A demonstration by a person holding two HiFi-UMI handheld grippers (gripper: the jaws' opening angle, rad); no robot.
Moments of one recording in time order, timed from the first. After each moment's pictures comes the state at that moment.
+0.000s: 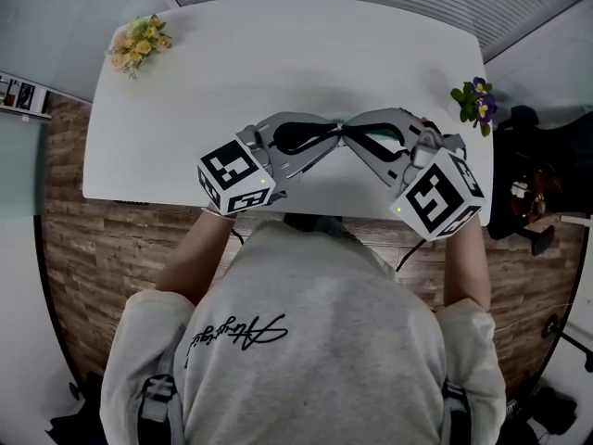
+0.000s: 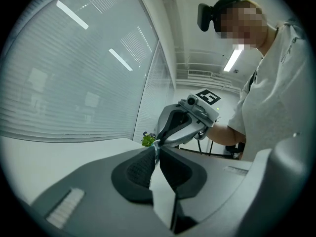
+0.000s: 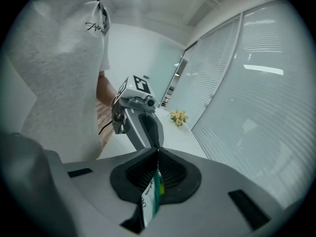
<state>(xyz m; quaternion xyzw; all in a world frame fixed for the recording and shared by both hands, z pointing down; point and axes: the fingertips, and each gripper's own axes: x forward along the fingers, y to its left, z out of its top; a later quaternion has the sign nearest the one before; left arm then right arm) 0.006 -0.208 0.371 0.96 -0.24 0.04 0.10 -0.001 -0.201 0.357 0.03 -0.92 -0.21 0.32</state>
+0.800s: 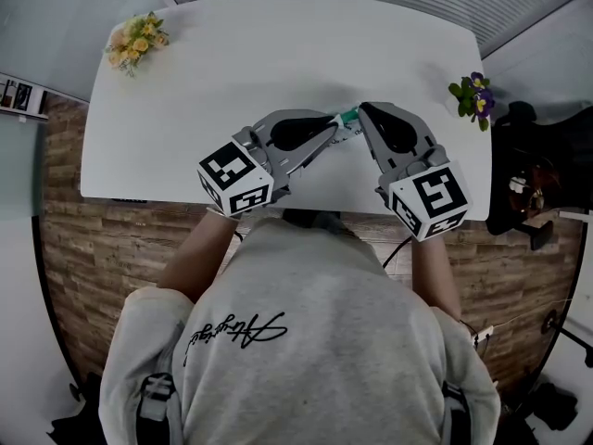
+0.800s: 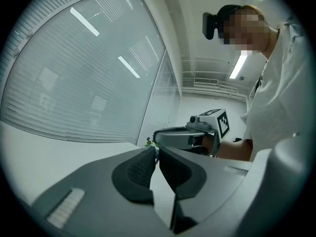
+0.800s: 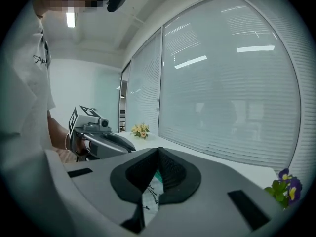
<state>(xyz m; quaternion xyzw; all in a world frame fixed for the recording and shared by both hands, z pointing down) 0.000 -0.210 0.370 0.95 -0.28 -0.01 0.11 0.027 -0.240 0.353 0.29 -0.95 0.01 0.13</state>
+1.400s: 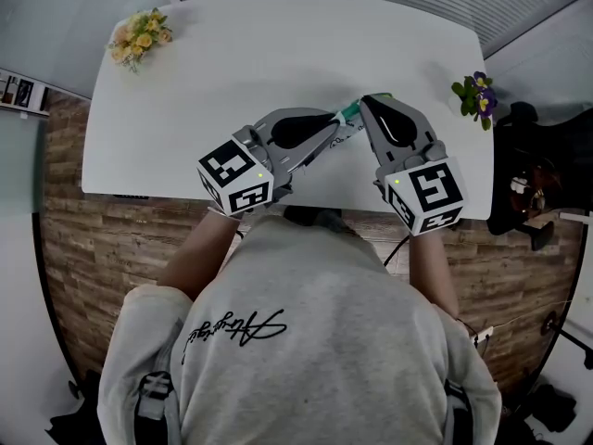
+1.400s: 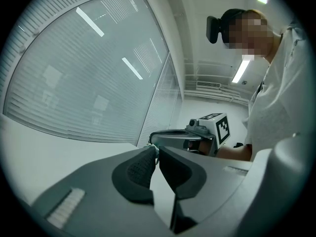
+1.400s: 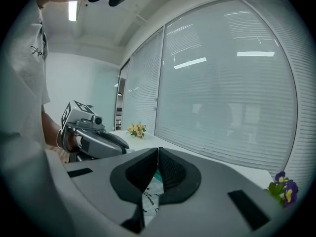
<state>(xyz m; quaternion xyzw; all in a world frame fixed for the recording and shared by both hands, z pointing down) -0.005 -0.206 0.366 0.95 -0.29 -0.03 0.13 0.022 -0.244 0.354 0.31 -0.94 -0.01 0.14</state>
